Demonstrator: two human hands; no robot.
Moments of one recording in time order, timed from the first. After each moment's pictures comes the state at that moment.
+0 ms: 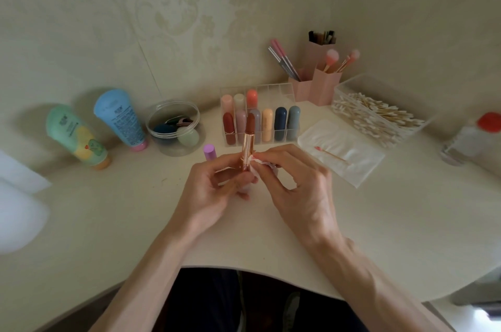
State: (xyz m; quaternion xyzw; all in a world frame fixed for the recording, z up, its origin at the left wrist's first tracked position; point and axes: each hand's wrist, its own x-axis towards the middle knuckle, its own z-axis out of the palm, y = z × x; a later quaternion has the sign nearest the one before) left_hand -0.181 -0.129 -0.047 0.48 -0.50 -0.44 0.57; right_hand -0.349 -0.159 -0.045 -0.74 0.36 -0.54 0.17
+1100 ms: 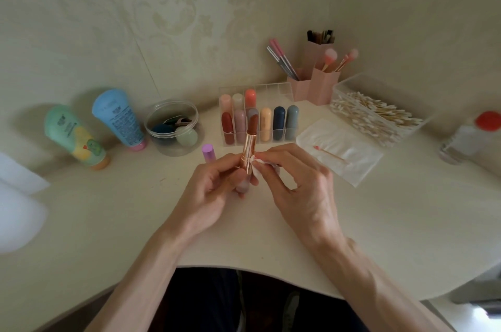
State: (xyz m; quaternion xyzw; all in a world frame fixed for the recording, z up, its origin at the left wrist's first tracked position) left_hand -0.178 -0.124 -0.045 0.47 -0.57 -0.43 0.52; right_hand -0.353 -0.160 -0.046 -0.75 0.35 -0.54 0.15
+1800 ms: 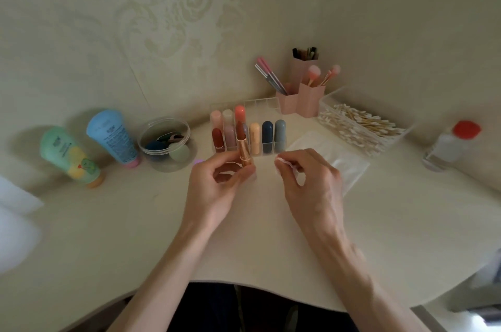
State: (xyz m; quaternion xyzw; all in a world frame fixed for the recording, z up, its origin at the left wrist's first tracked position) left_hand -0.203 -0.152 -0.035 0.57 -0.49 -0.32 0.57; right_hand -0.376 -0.178 -0.045 -0.69 0.49 -0.52 0.14
